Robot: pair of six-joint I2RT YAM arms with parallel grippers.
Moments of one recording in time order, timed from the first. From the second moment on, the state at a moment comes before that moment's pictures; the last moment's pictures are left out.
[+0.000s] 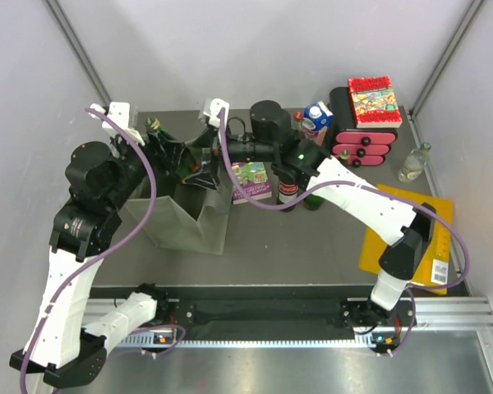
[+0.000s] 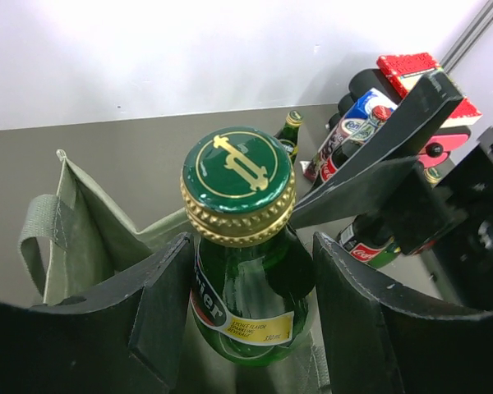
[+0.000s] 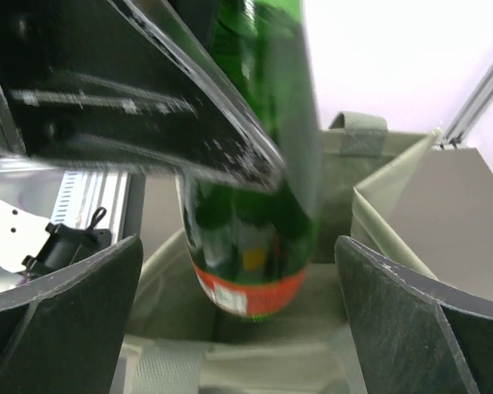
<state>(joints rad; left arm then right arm) -0.33 0.91 1.46 -0.61 0.01 -0.22 0.93 1.73 1.84 -0.22 -0.56 -0.09</state>
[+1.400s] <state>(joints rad) -0.33 0.80 1.46 -0.52 0.01 -0.64 1.01 1.83 1.93 -0.21 -0.52 -0.11</state>
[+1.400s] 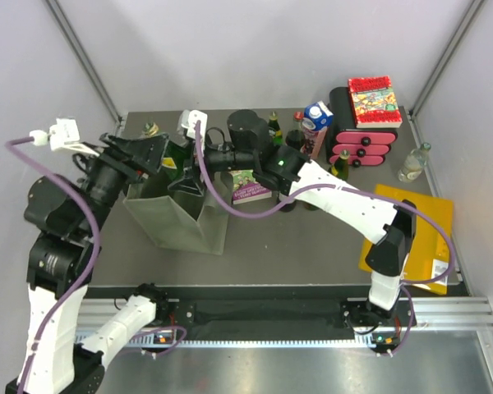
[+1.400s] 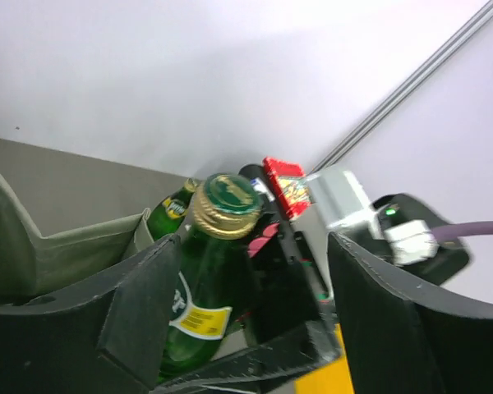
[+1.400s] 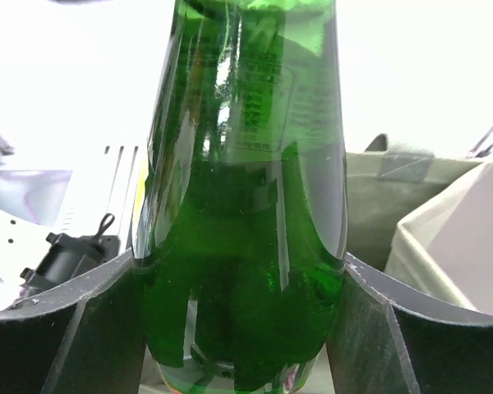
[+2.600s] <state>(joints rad) -0.33 0.89 1.69 -0.58 0.16 -0.65 0.86 1.55 1.67 -0.26 -0.64 0.04</state>
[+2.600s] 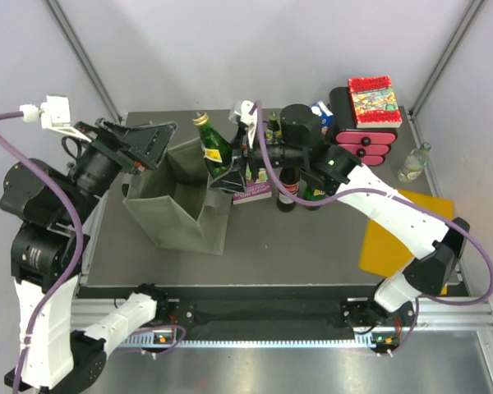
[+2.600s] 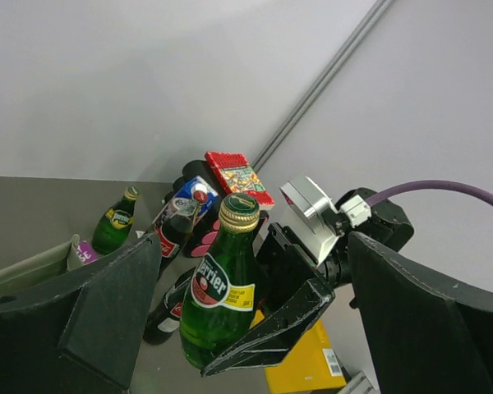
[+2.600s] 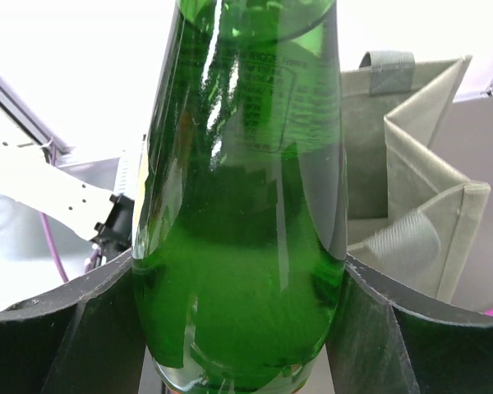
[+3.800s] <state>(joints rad) -0.58 1.21 1.65 -0.47 0.32 -0.67 0.74 1.33 1.35 -0.25 -0.68 0.03</state>
